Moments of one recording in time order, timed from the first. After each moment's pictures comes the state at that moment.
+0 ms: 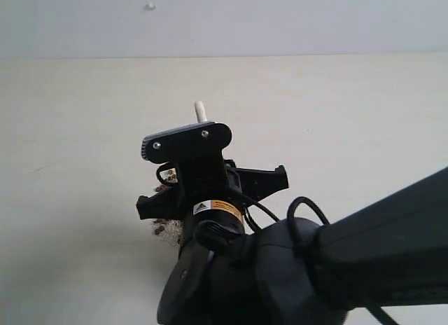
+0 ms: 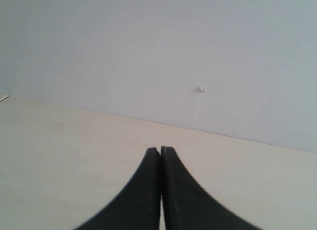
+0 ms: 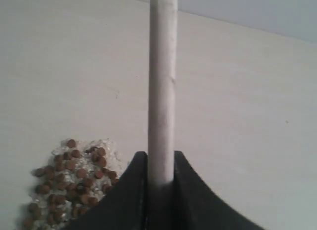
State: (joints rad) left arm -0.20 0.15 0.00 0.04 -0.05 -0.29; right arm 1.26 1.98 -0.93 1.56 -1.00 -0.84
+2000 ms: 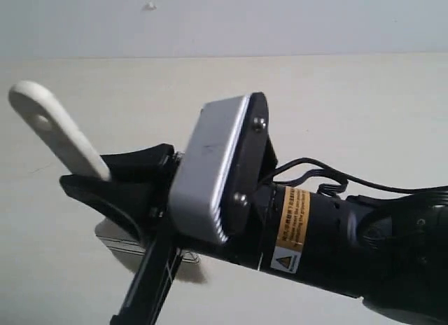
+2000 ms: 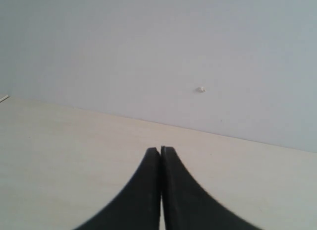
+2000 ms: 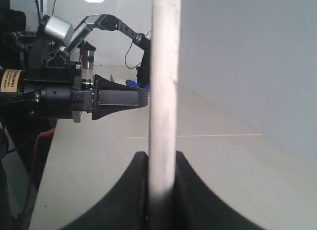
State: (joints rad) left arm -0.20 0.15 0.00 0.04 -0.05 -0.29; right arm 1.05 1.58 -0.51 -0.29 -1.05 0.11
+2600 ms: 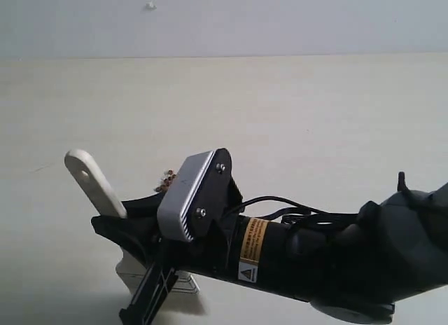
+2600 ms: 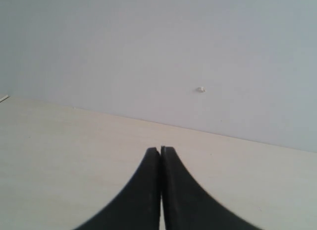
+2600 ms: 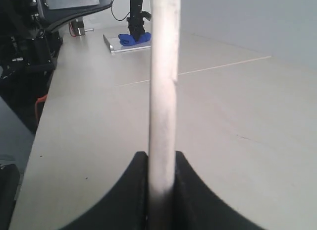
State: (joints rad) left arm -0.20 0.15 0.00 0.04 -0.05 -0.29; right arm 0.99 1.92 -0.55 -0.30 -1.20 0.20
